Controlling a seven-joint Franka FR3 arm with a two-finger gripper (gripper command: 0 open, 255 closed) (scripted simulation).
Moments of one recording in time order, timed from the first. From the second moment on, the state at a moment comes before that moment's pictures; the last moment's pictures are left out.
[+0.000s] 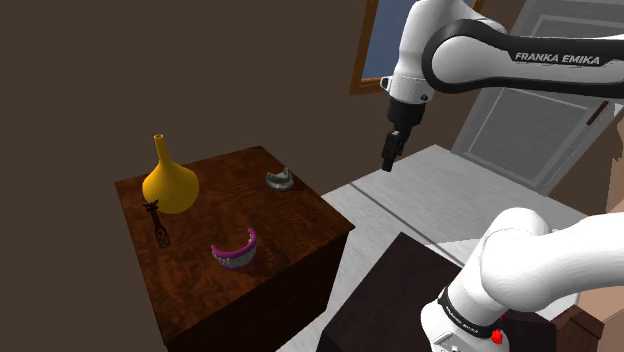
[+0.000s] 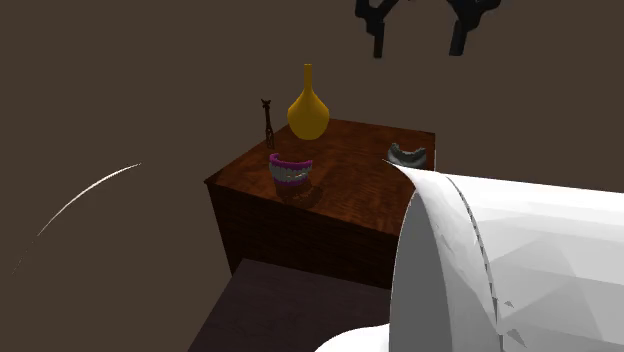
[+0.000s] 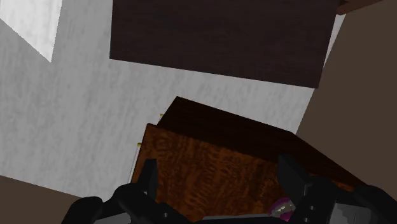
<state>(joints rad) 0.02 -0.75 -0.03 -2.44 -0.07 1.63 -0.16</state>
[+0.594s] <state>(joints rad) 0.06 -0.58 0.05 -2.46 -0.02 1.83 -0.07</state>
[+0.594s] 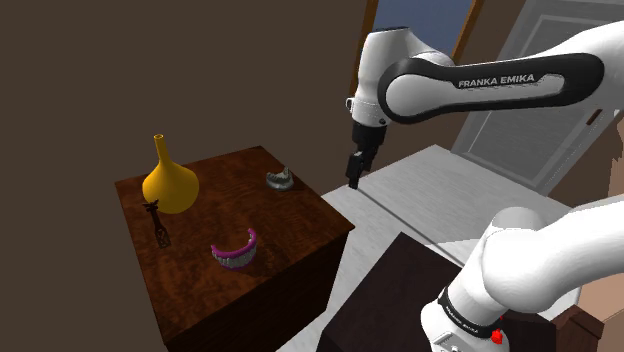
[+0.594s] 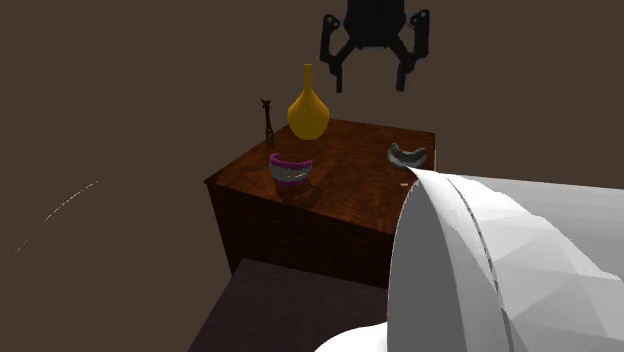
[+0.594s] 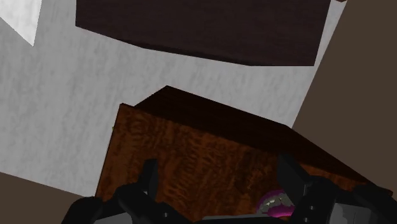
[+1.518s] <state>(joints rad) 0.13 -0.12 0.19 -2.32 -0.02 2.15 0.12</state>
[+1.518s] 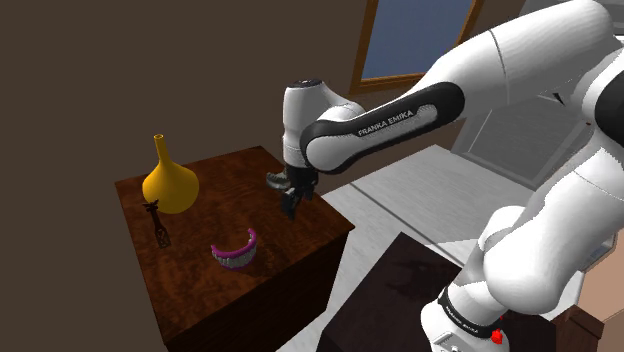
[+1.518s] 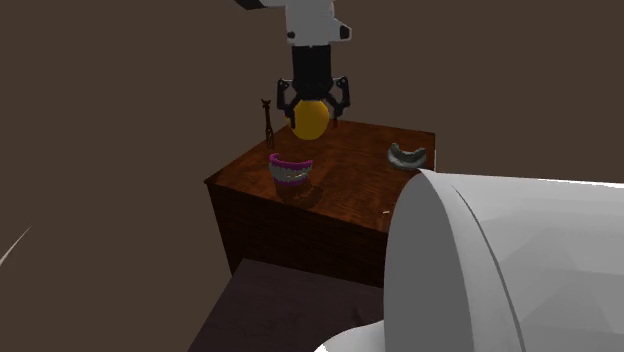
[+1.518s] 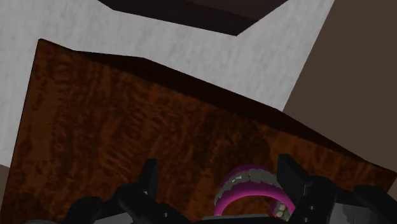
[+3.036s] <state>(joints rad) 0.32 0.68 0.21 -1.66 -0.22 2.28 0.37</state>
